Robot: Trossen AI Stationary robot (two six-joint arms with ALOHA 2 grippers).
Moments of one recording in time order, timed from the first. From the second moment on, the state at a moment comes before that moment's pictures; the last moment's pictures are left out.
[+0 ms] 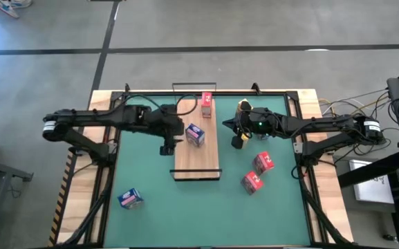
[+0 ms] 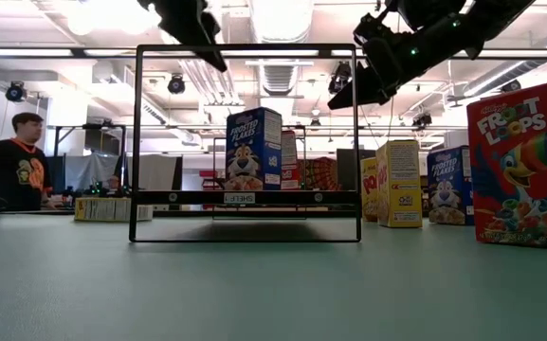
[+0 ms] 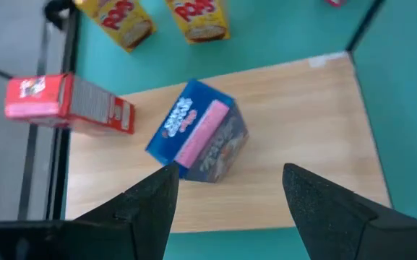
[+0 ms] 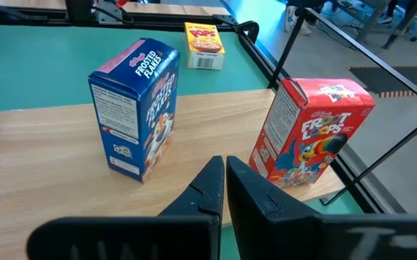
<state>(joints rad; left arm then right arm) 0.06 1.39 1.32 -0.82 -0.15 0.22 -0.21 1.23 0.71 0.12 0.11 -0.12</state>
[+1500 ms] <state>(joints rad) 0.07 1.37 0.62 0.20 -0.30 0.12 -0.21 1.60 0.86 0.33 0.04 -0.09</state>
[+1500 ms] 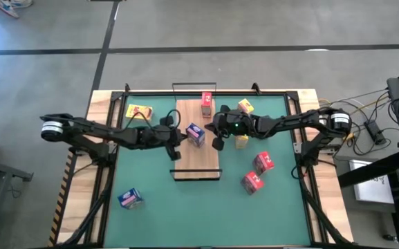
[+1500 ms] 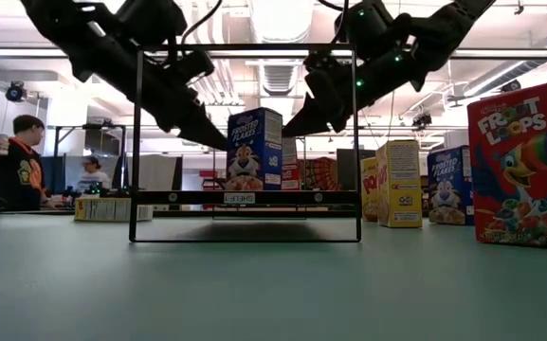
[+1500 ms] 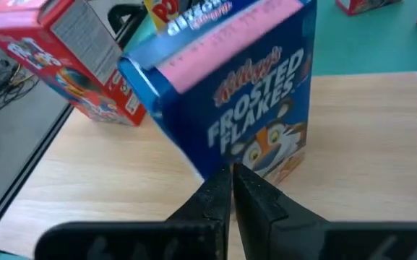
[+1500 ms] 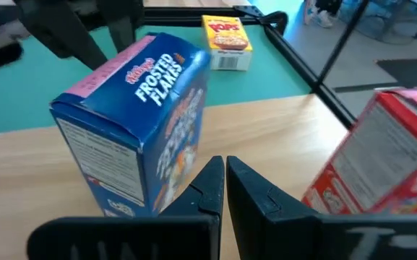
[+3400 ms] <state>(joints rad) 0.13 1.67 0.86 0.26 -0.31 0.13 -0.17 1.52 0.86 0.05 0.16 0.00</state>
